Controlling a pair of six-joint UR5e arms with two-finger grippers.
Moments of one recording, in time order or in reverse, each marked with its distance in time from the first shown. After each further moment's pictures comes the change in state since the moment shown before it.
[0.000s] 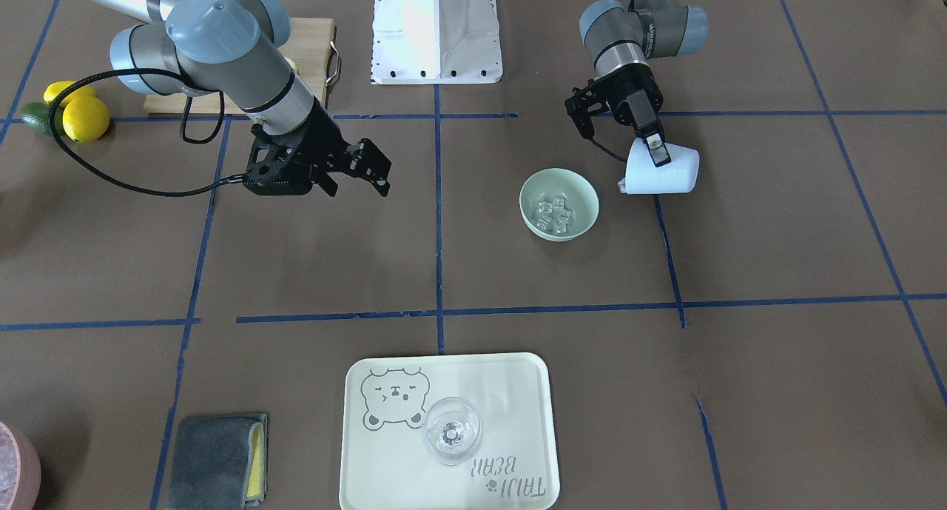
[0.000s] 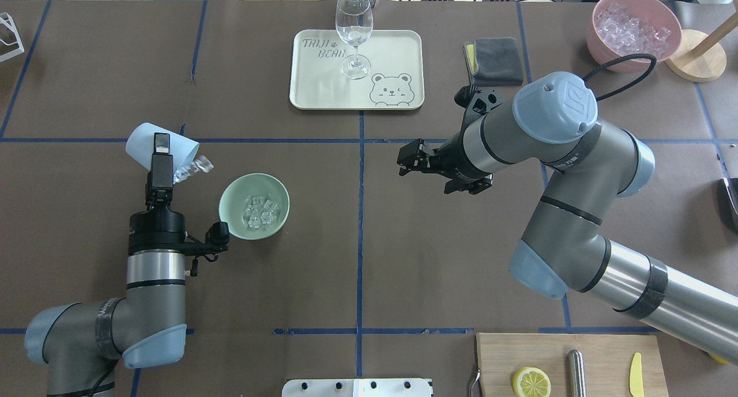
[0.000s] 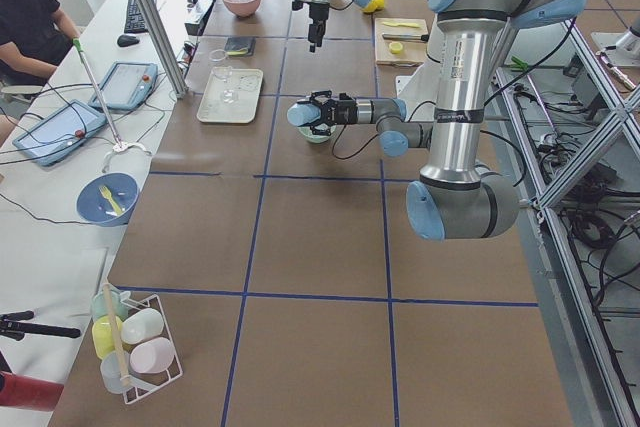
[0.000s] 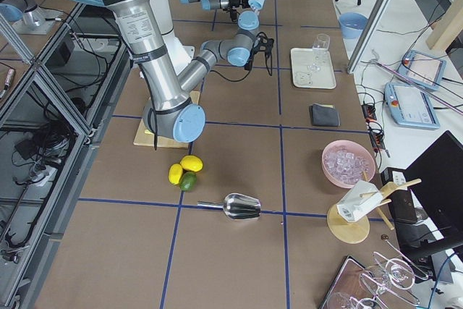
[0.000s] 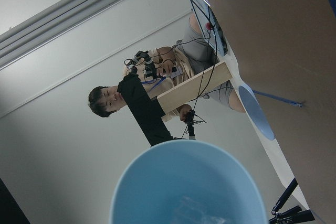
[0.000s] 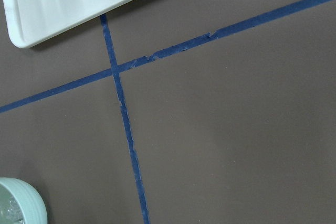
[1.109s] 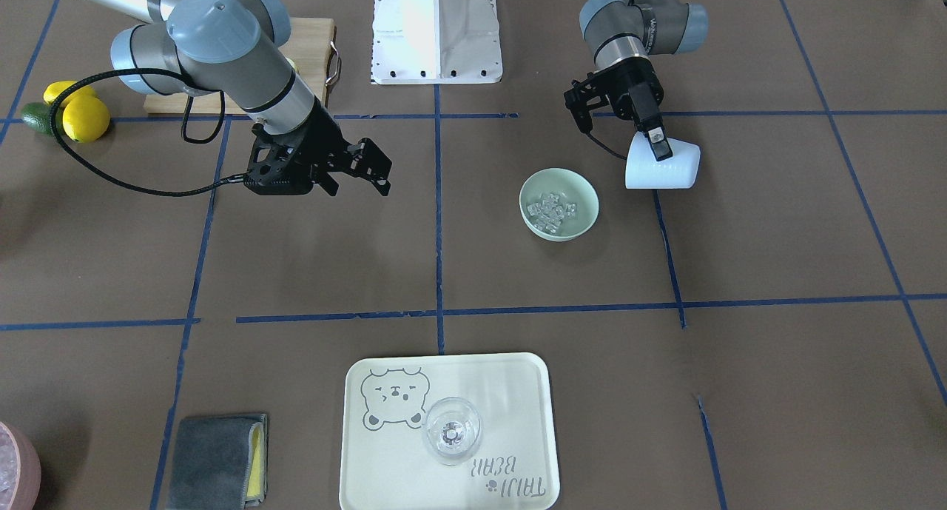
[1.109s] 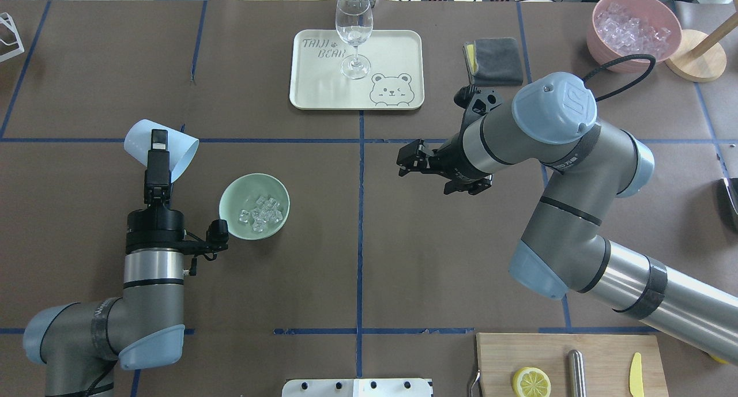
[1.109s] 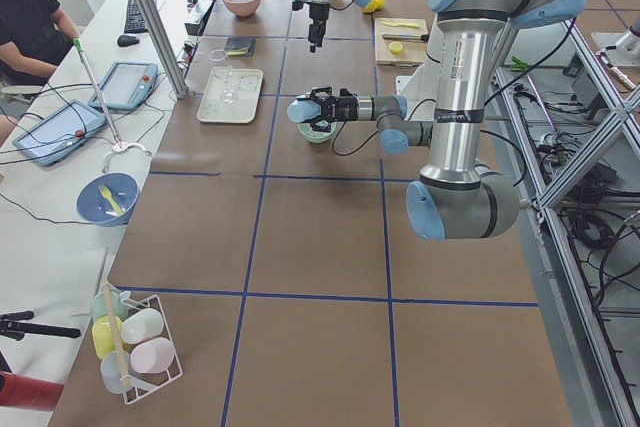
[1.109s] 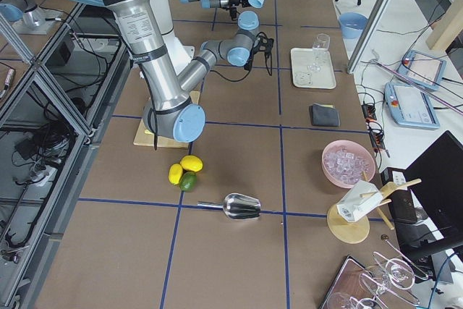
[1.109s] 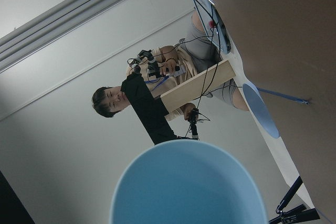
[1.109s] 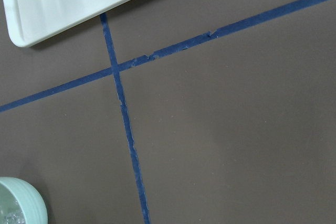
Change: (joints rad) left arm -0.001 0.000 -0.027 -0.041 -0.021 0.007; right arm -0.001 0.000 0.000 0.000 0.000 0.001
